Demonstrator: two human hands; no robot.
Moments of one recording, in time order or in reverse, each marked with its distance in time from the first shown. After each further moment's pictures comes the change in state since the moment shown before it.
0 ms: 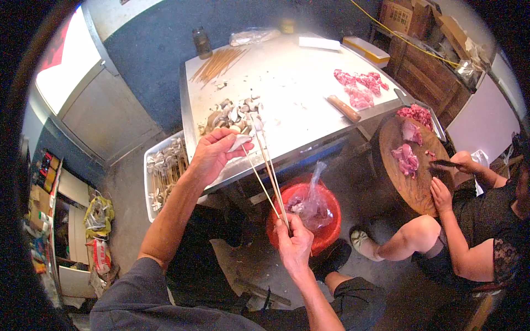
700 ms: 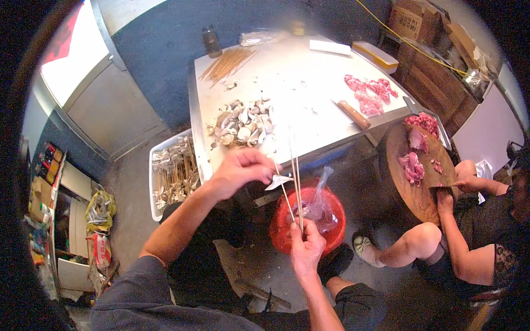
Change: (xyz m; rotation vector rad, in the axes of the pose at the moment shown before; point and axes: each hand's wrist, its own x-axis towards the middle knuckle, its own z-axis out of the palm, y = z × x) left_hand -0.011 -0.023 0.015 0.308 -0.264 -0.009; right_hand 0.003 0.002 -0.003 0.043 0.102 -0.013
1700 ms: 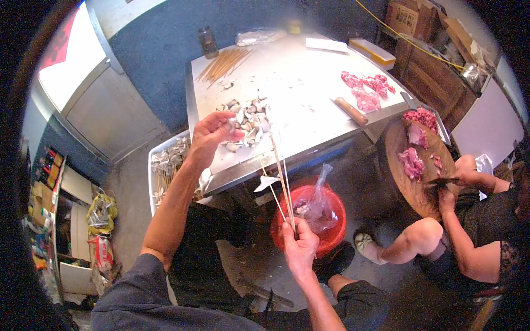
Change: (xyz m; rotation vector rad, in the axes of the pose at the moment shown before) left_hand 0.022 0.020 -0.062 0.171 0.405 0.220; right_hand -0.005 0.006 0.007 0.025 -0.053 0.016
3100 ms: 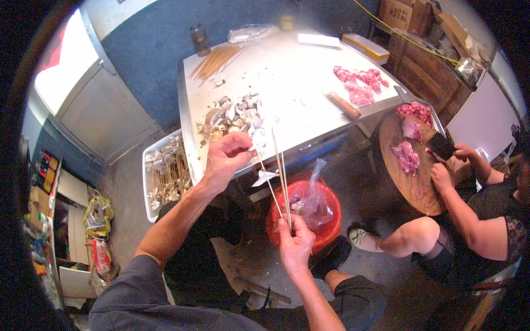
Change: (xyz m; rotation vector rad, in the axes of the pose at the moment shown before) left_hand -0.046 -0.012 0.057 -0.075 -0.119 0.024; right_hand -0.002 -0.002 -0.004 -0.005 -0.005 0.027
